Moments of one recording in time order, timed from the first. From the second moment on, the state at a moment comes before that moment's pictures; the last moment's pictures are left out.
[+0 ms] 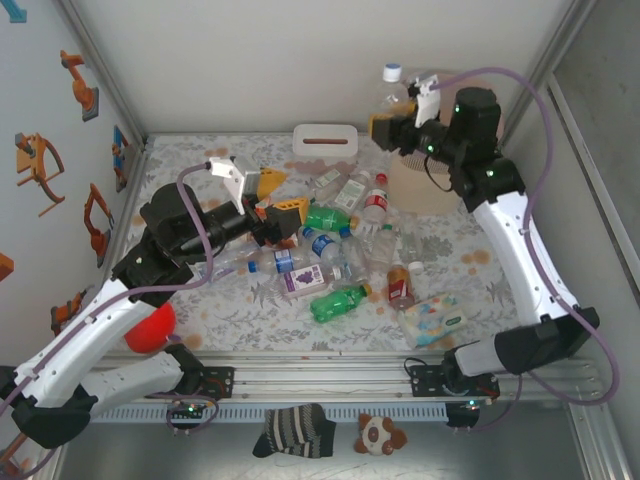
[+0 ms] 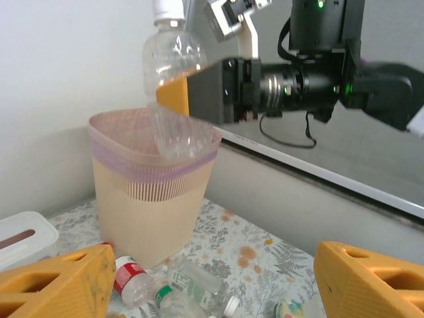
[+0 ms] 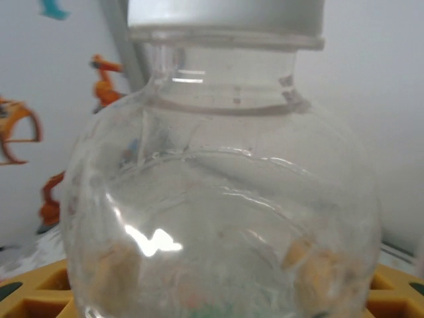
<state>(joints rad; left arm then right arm) -0.80 0.96 1.15 -0.19 0.26 -0.17 0.29 1.44 1.69 -0.44 -0.45 0.06</state>
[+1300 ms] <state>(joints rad) -0.80 0.91 1.00 -0.19 0.19 -0.23 0.02 2.22 2.33 -0.92 0.18 -0.05</state>
